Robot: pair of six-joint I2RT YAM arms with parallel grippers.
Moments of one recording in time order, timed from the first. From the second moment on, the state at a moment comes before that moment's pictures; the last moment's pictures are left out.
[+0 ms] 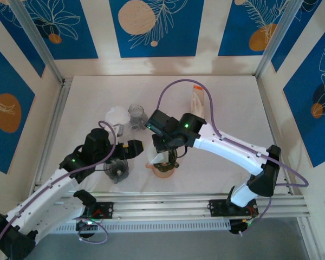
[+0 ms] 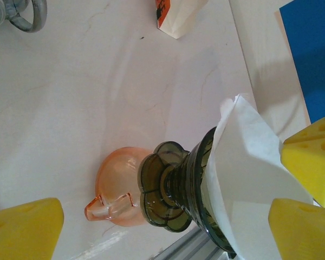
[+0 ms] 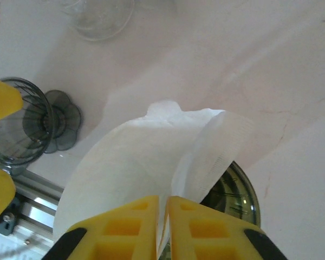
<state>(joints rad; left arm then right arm) -0.62 0.79 0.67 -0.44 0.32 -0.75 1.07 1.56 1.61 -1.20 0.19 0.69</state>
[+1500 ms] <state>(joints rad) -0.78 0.94 0.62 -0.30 0.32 -0.80 1.15 1.43 1.29 -1.05 0.45 0.51</state>
